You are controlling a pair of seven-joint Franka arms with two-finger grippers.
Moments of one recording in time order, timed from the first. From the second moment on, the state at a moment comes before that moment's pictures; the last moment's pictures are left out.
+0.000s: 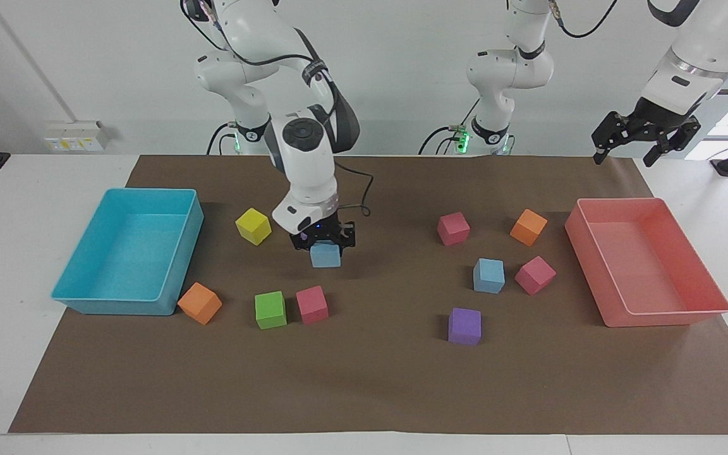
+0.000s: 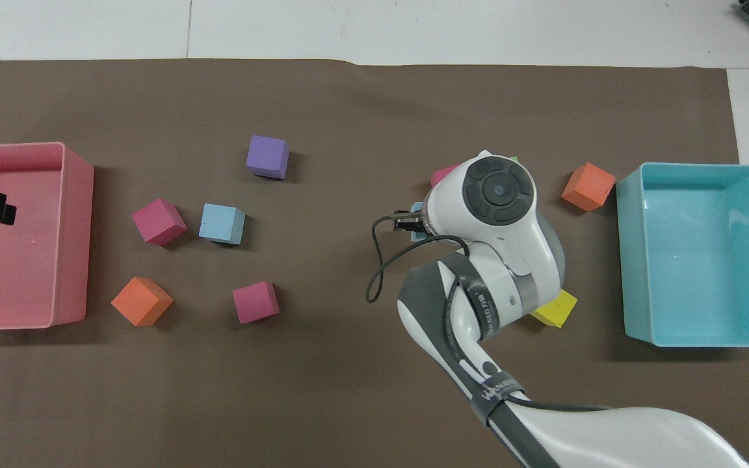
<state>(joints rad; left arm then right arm) -0.08 0.01 0.07 -1.46 0.00 1.47 0.12 0.55 0.35 -0.08 -1.76 0.04 2.20 0.48</state>
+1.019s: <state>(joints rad) -0.08 0.01 0.07 -1.46 0.00 1.47 0.12 0.66 0.55 -0.08 -1.62 0.04 2.26 0.63</state>
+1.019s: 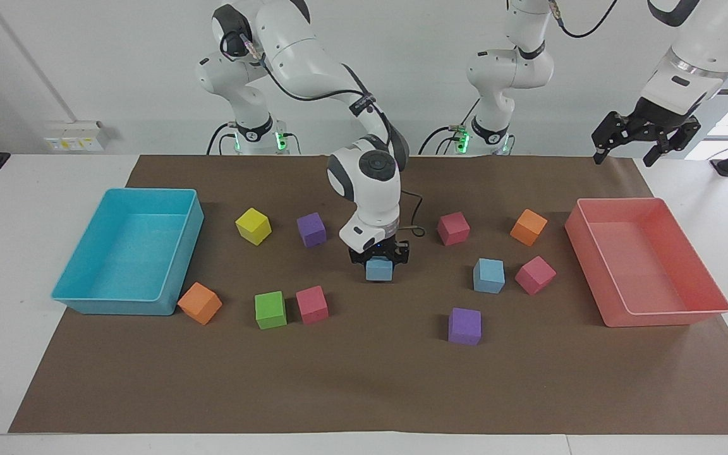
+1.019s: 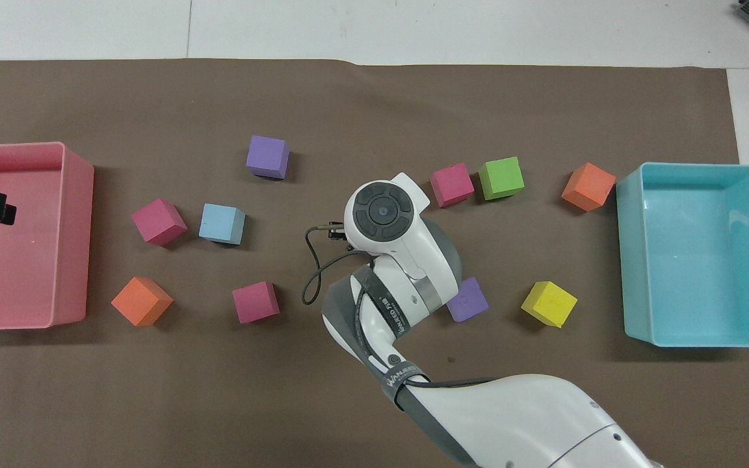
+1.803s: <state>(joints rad) -0.08 0.01 0.07 -1.46 0.00 1.47 0.12 0.66 0.56 -0.08 -1.67 0.04 2.32 0.63</state>
